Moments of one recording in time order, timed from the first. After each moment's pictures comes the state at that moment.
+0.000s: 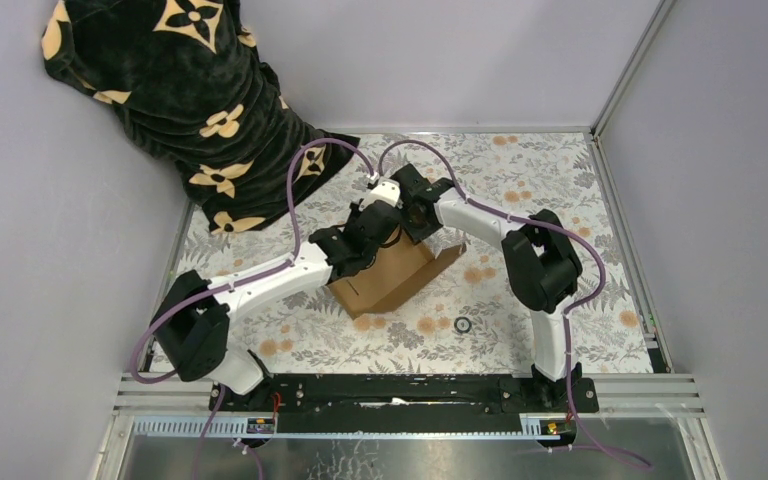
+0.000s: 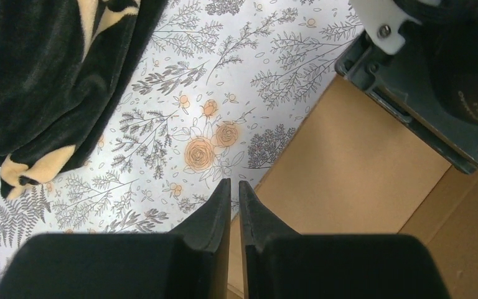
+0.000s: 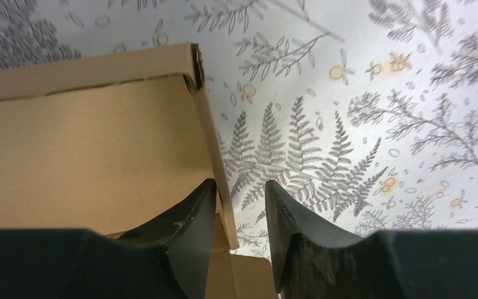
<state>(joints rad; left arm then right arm) -0.83 1.51 1.09 -0.35 -0.67 -0.17 0.67 2.04 1.55 -0.69 0.17 0.00</state>
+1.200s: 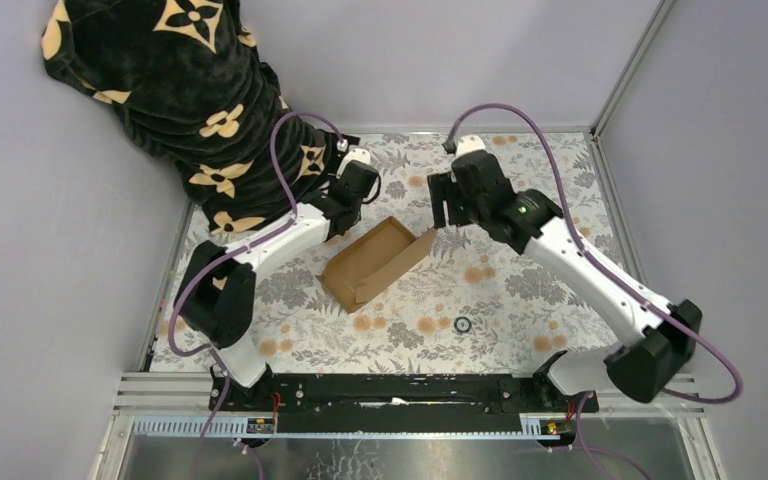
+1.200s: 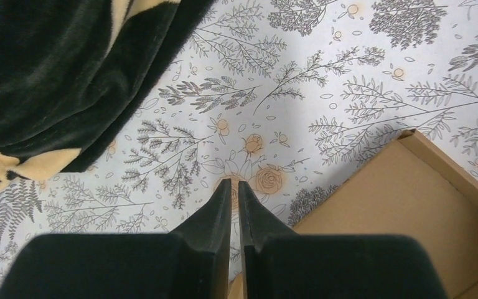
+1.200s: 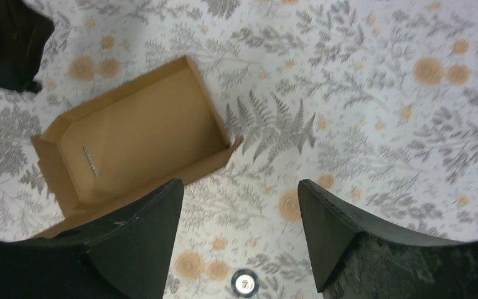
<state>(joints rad) -0.57 1.68 1.25 -0.37 -0.56 -0.21 0.67 1.41 1.40 -0.70 0.29 0.24</state>
